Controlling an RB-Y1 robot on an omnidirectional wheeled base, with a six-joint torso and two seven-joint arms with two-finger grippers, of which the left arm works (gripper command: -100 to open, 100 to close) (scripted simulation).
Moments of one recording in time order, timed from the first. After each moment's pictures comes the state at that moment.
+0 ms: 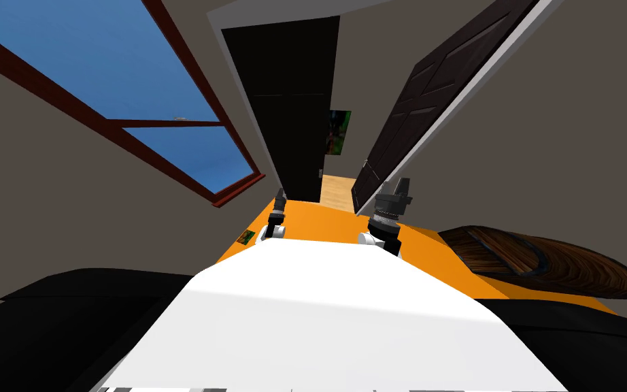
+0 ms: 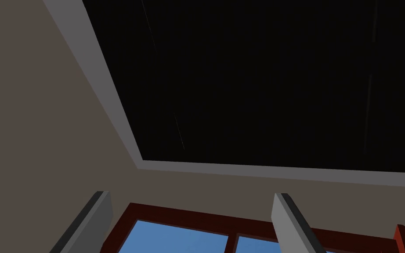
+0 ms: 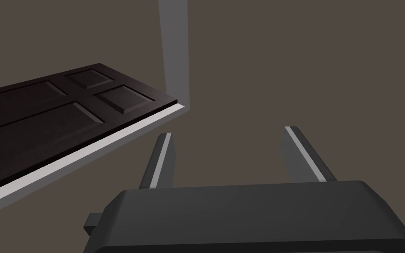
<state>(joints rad) 0.27 0.08 -0.01 -1.72 -0.08 -0.50 -0.04</state>
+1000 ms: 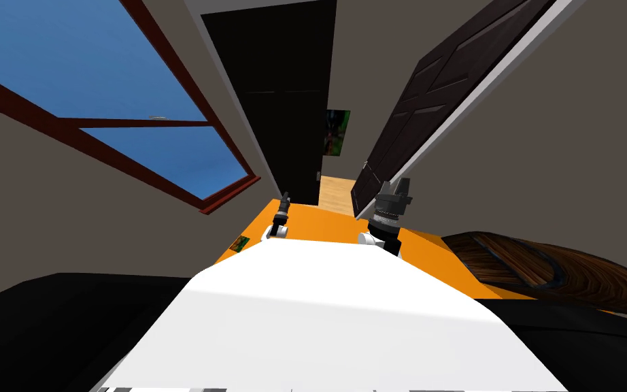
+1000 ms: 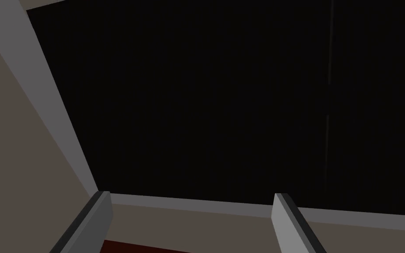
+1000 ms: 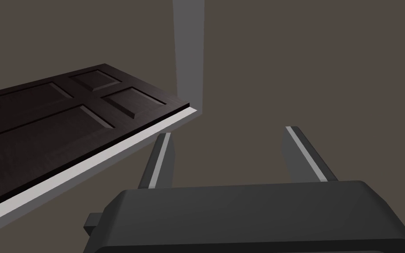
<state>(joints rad) 0.17 0.10 -0.02 -1.48 -0.07 -0.57 -0.01</state>
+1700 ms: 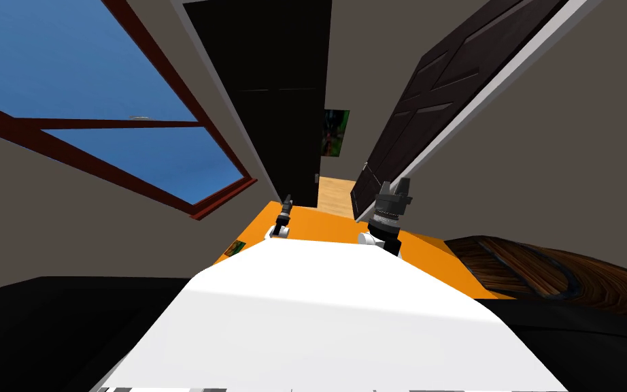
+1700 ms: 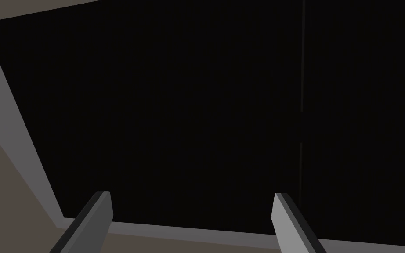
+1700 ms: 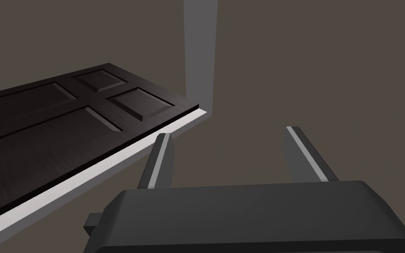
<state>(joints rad) 0.10 0.10 -0.04 -1.31 -0.07 -0.61 0.02</state>
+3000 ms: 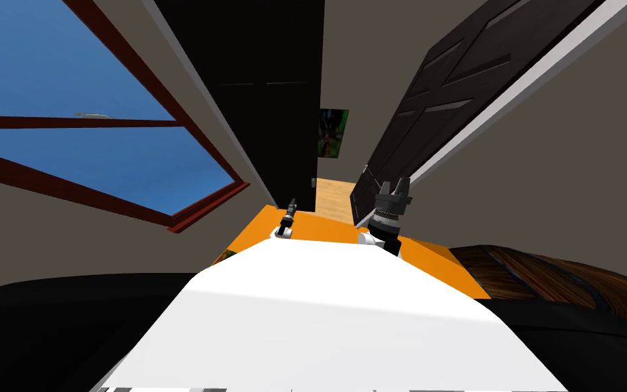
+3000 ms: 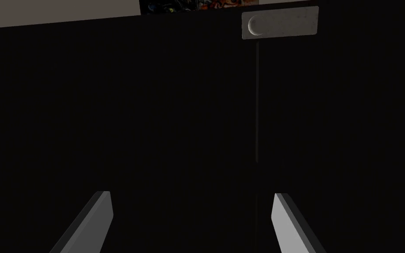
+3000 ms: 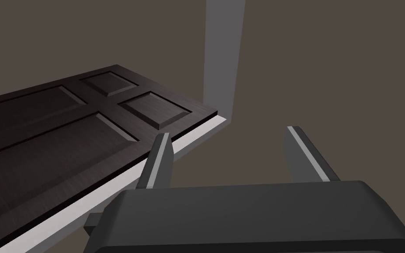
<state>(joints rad) -0.02 0.09 -0.06 -1.00 -0.07 -0.70 0.05</state>
